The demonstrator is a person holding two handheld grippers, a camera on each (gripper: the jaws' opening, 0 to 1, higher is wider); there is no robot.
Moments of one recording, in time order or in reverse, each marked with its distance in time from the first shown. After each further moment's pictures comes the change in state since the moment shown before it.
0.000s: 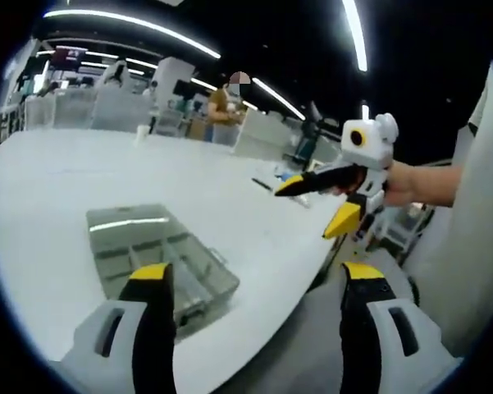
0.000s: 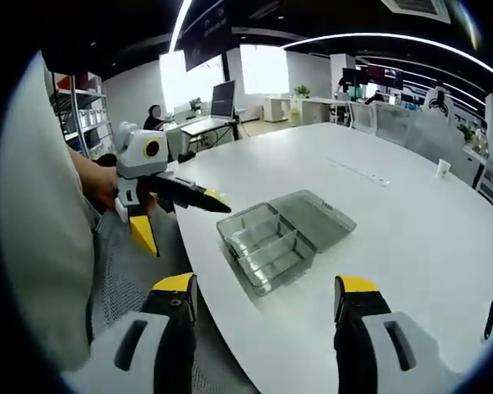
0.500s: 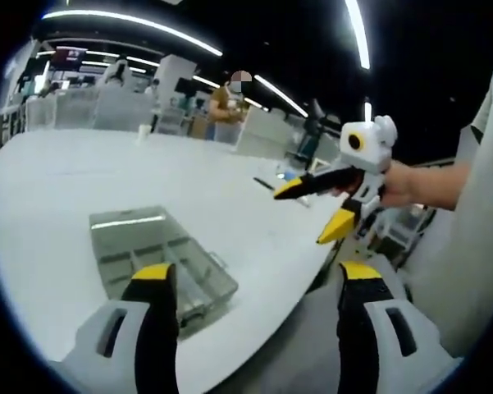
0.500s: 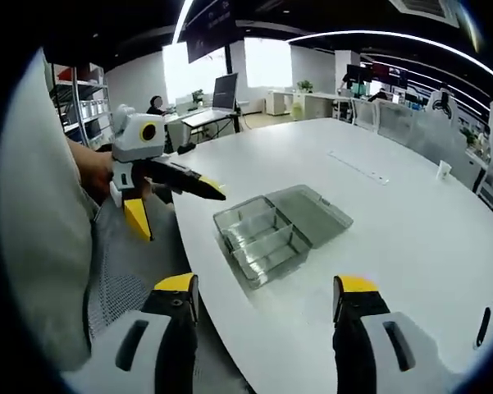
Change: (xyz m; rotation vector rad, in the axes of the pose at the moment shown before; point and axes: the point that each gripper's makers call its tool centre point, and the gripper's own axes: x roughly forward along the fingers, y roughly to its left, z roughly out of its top) left arm -0.002 -0.003 0.005 -0.010 0.025 0.015; right arm 0.000 -0.007 -0.006 -0.032 0.044 0.001
